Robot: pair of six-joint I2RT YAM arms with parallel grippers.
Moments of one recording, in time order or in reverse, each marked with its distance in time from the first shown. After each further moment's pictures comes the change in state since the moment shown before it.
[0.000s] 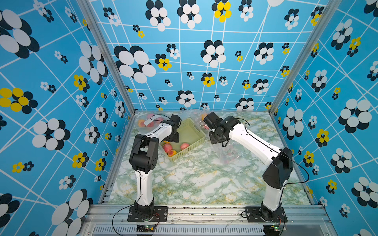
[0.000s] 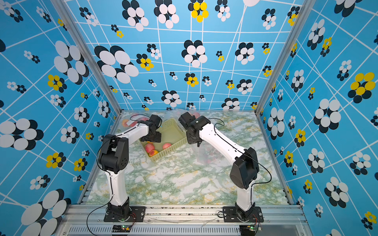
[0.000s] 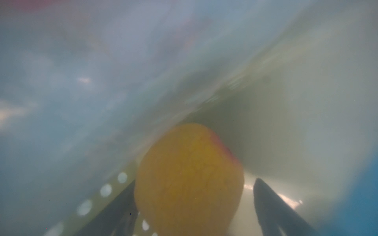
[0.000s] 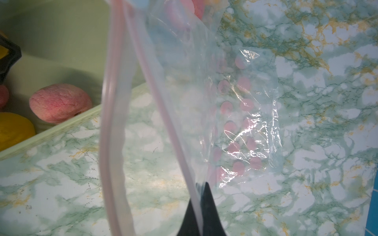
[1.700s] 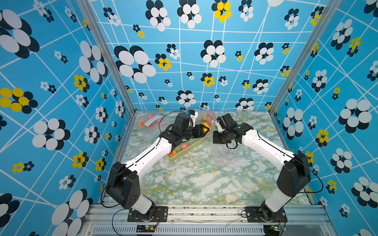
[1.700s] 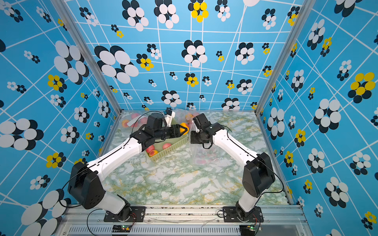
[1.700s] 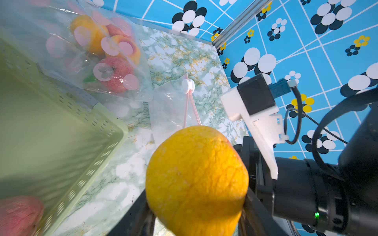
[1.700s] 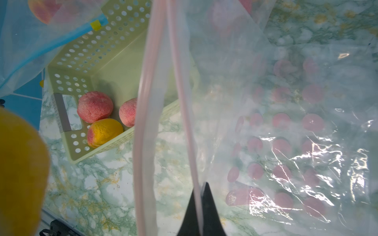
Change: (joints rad) left arm -0.296 -0.510 -0.269 0.571 0.700 -0.372; right arm -0.137 -0.196 -0.373 0.438 -0.414 0.027
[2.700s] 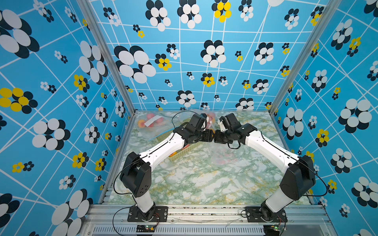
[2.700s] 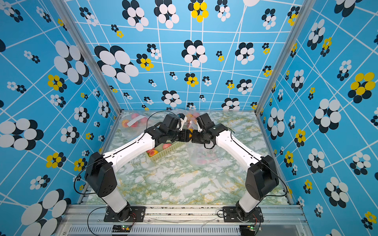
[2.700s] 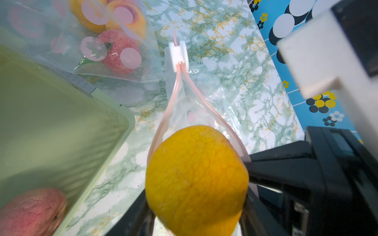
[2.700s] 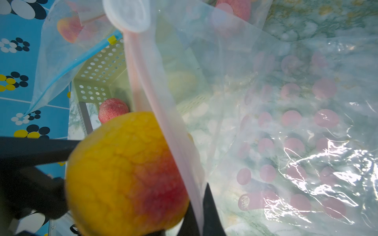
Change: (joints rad) left arm -0.115 0.177 0.210 -0.280 -0.211 0.183; right arm -0.023 -0.046 -0.035 0.033 -0.059 0.071
